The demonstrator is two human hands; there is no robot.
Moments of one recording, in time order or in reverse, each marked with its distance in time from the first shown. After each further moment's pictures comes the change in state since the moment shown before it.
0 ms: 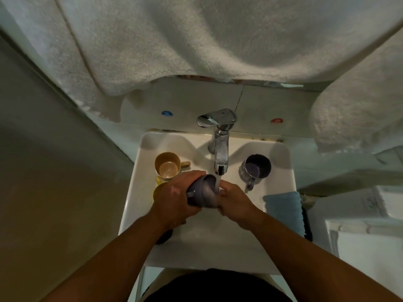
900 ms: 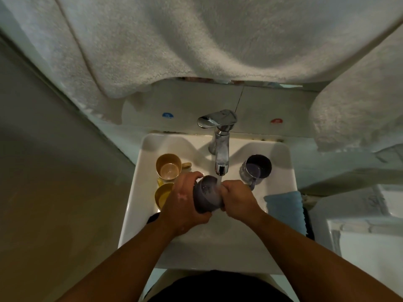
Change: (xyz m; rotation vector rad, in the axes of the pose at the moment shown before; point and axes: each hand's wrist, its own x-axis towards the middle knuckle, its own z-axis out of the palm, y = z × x) left_hand -0.001 0.006 0.018 0.054 0.124 -0.005; right_hand -0.004 -0.019 -0.018 -0.062 -0.003 0.131
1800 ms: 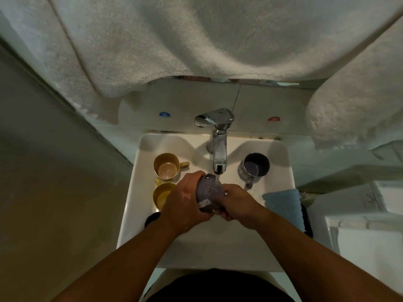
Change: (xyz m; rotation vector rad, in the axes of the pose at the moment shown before) left_hand 0.001 0.008 0.002 -0.091 -0.149 -0.079; right_hand -0.016 -0.003 -0.003 0.611 -0.191 0.146
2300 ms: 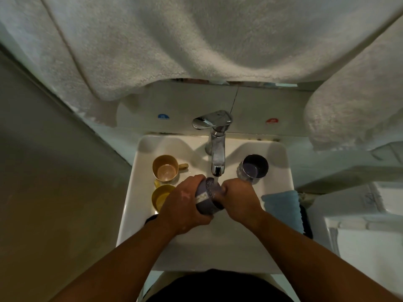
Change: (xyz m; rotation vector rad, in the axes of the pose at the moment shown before) left_hand 0.004 0.012 -0.011 0.040 -0.051 -0.042; right_hand 0.017 0.009 -0.007 -0.926 0.221 -0.193
